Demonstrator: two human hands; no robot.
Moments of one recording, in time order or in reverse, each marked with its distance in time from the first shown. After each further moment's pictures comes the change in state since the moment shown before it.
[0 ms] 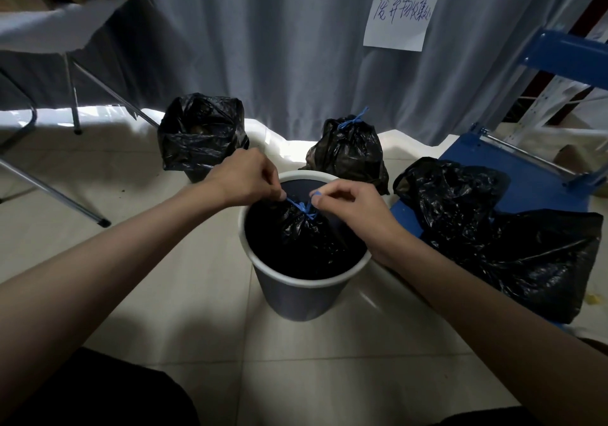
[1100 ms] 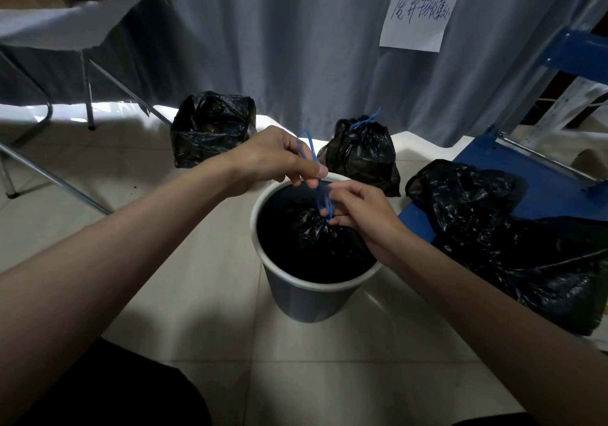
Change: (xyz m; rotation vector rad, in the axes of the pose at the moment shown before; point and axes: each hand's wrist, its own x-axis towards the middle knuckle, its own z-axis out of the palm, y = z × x) left_hand -0.004 0.027 -0.023 -0.586 -0.161 0.053; right_hand 0.020 0.009 0.016 0.232 0.041 0.172
